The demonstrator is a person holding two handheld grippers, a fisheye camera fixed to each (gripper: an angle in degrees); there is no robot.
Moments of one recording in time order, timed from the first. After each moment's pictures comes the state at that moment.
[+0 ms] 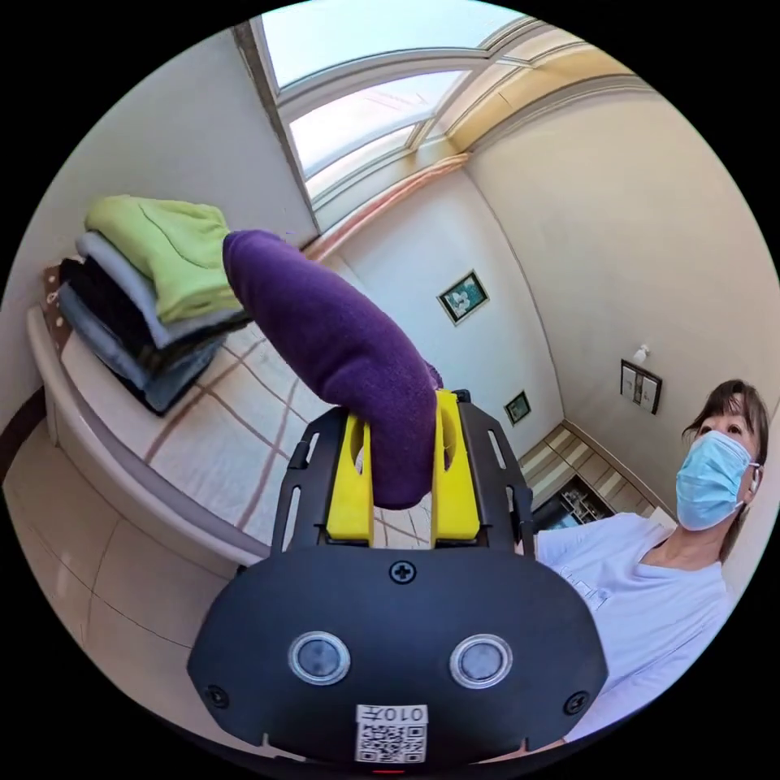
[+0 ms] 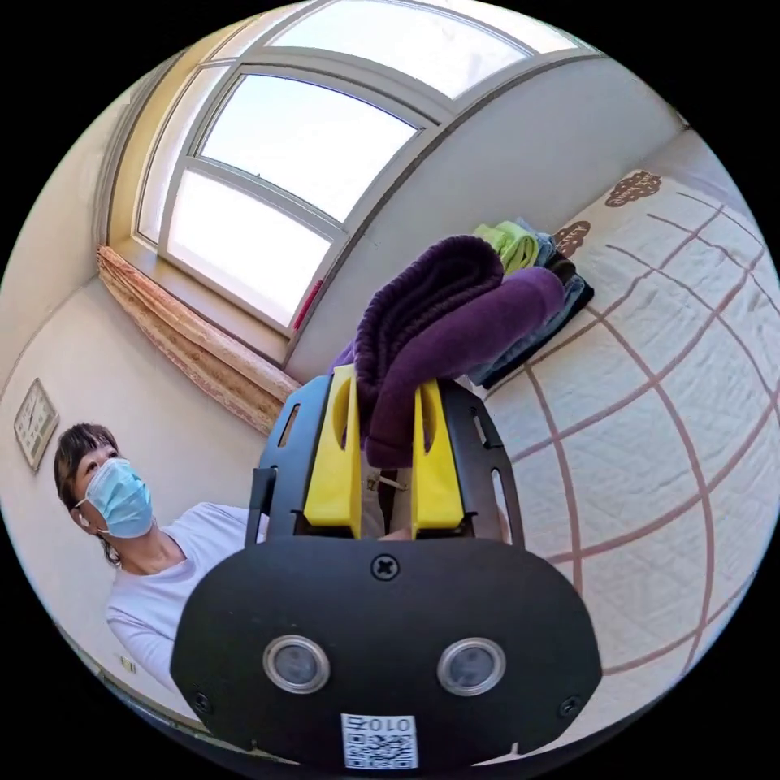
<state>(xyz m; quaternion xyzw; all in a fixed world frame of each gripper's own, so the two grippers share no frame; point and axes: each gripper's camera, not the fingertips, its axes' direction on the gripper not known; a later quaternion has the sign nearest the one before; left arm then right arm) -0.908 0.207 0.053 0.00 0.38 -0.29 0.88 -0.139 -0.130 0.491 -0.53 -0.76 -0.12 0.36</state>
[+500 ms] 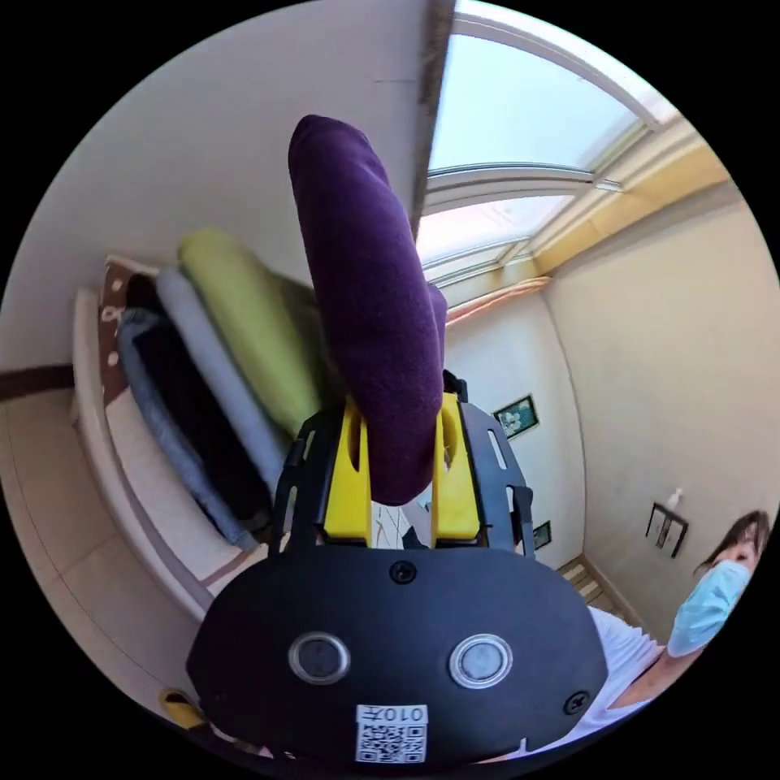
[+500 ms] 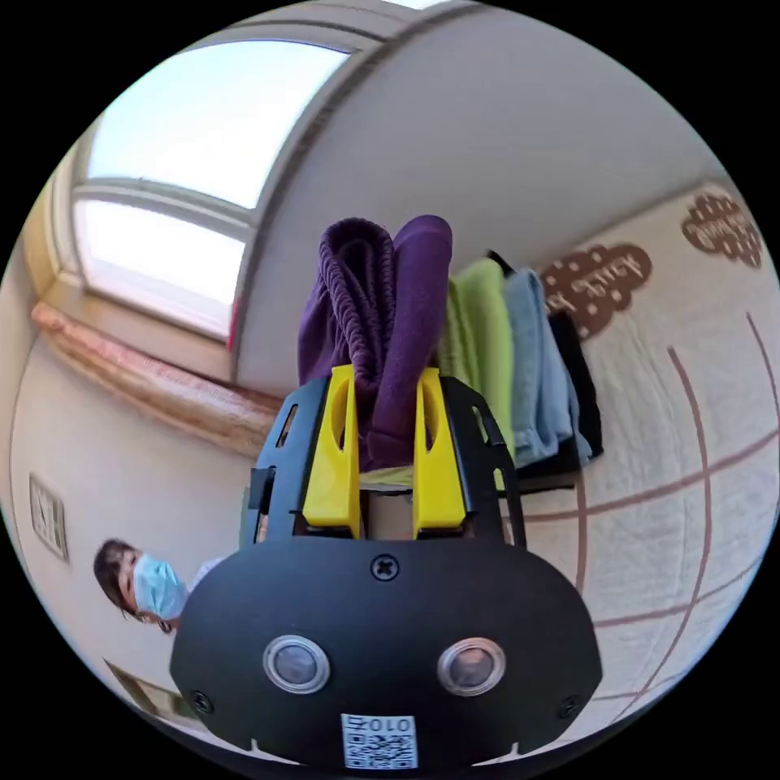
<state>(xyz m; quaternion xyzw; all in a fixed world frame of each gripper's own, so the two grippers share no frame) -1.086 0.238 0.167 0.04 0.29 -0.51 0.81 -0.460 -0.104 0.559 -0.65 -0.65 -0.19 0.34</state>
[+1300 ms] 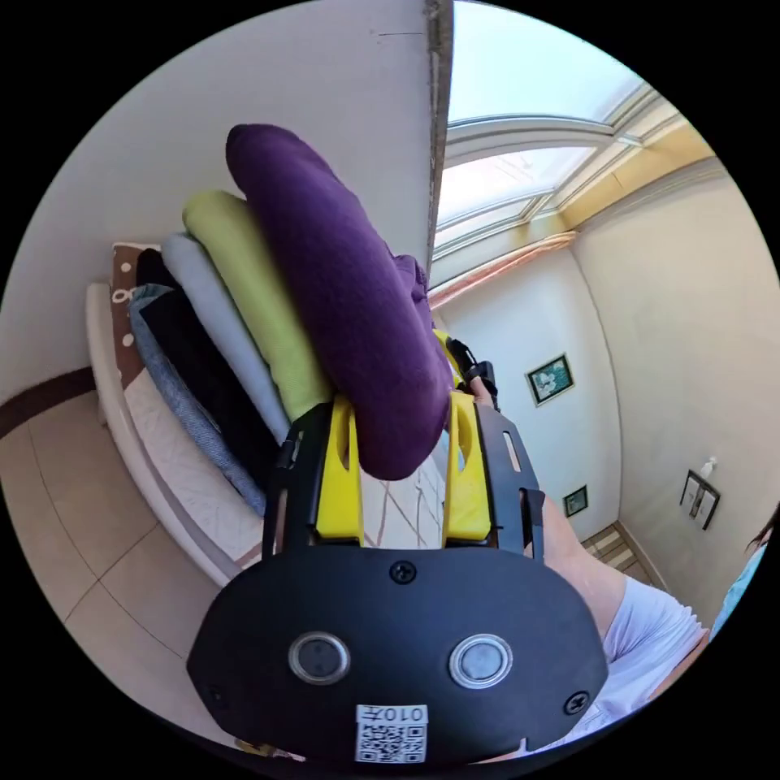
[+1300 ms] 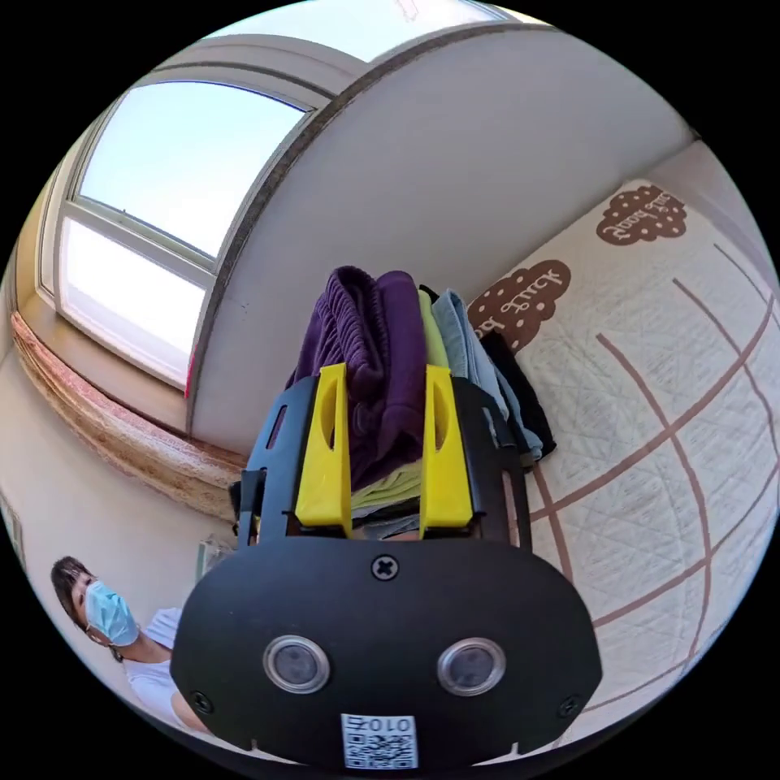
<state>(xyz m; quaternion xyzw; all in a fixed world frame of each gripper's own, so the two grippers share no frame) -1.055 0.204 0.141 -0.02 0.23 -0.41 0.88 -0.381 -0.141 0.463 -0.52 -0.66 -0.19 0.51</state>
